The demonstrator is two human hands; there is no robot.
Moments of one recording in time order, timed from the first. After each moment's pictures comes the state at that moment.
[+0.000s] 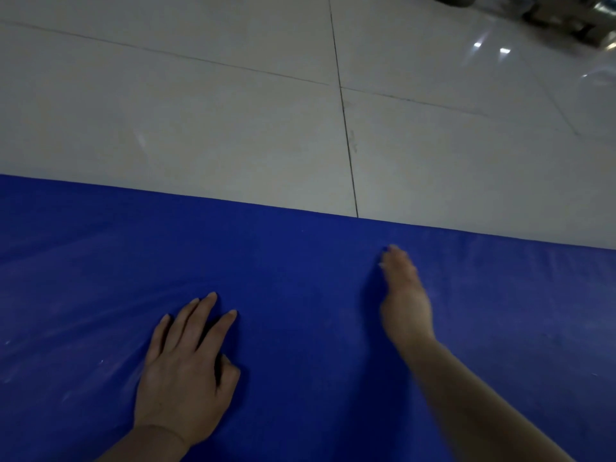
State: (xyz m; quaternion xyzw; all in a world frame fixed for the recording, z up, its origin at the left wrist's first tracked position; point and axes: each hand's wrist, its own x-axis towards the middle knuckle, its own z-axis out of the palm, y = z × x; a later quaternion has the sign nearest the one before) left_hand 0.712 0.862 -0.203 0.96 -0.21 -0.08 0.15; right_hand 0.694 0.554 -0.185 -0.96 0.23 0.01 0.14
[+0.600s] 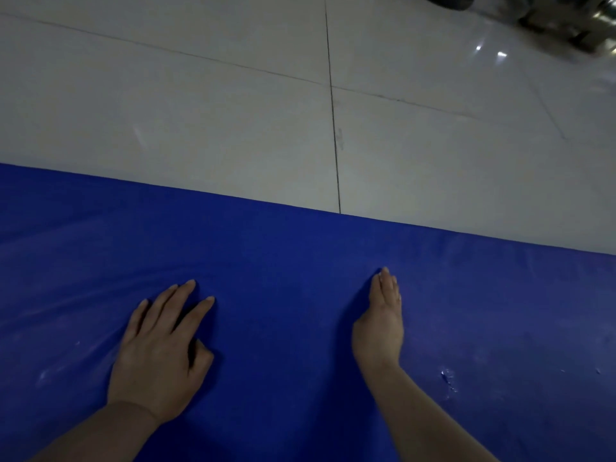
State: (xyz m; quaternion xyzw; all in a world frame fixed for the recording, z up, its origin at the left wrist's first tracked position) left_hand 0.711 0.860 -0.202 0.97 -0.20 -0.10 0.14; right_hand 0.660 0.574 -0.195 -0.94 0.31 0.01 0.16
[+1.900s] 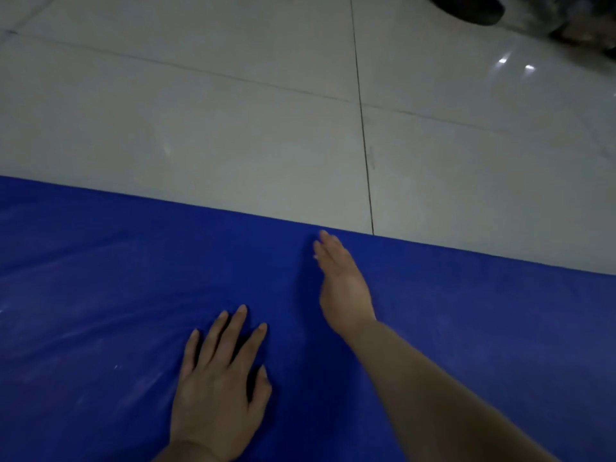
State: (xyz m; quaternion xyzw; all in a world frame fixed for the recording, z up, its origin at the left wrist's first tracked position) left_hand 0.703 0.836 -0.207 0.96 -0.20 -0.08 0.16; right_hand 0.768 0.623 -0.193 -0.98 0.04 0.01 0.17
